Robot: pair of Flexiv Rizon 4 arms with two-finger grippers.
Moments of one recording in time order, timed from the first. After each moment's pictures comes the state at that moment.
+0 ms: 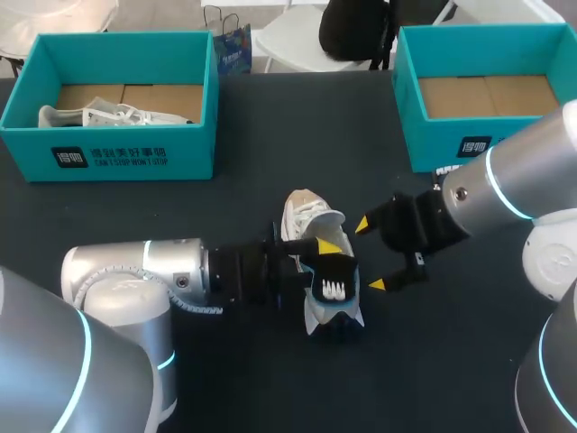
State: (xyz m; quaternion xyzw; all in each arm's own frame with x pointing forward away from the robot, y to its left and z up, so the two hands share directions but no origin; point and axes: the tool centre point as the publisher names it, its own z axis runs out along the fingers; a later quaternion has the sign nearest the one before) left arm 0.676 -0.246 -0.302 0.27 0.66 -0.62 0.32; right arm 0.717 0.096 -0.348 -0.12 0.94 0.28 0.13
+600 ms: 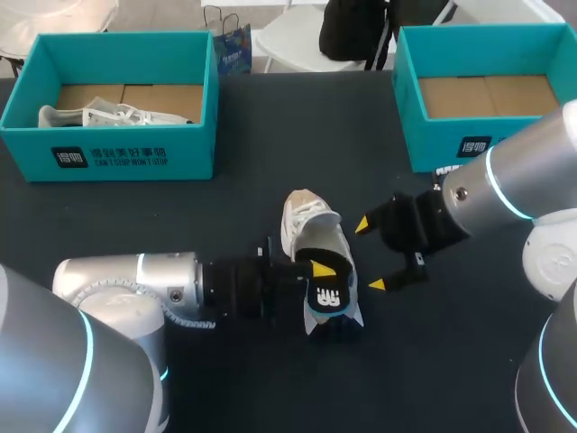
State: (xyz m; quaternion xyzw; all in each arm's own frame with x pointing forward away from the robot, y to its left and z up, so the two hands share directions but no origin) left arm 0.667 -0.235 -0.326 0.27 0.68 -0.61 0.31; right arm 0.717 0.096 -0.348 -0.12 0.94 0.28 0.13
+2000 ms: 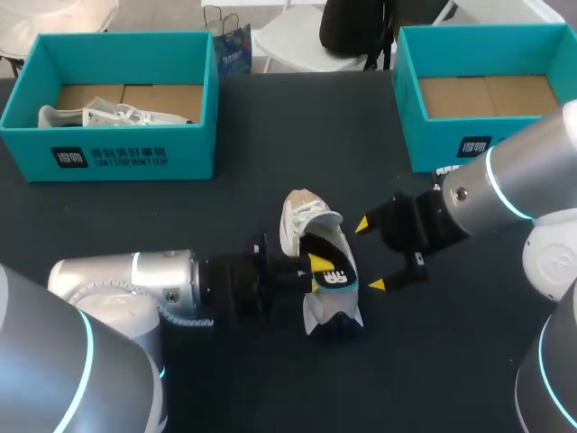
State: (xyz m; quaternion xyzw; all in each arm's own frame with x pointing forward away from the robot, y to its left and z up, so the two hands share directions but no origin) left arm 0.661 -0.234 -0.306 0.29 0.66 -0.61 0.34; right arm 0.717 0.096 -0.348 -0.12 0.94 0.28 0.13
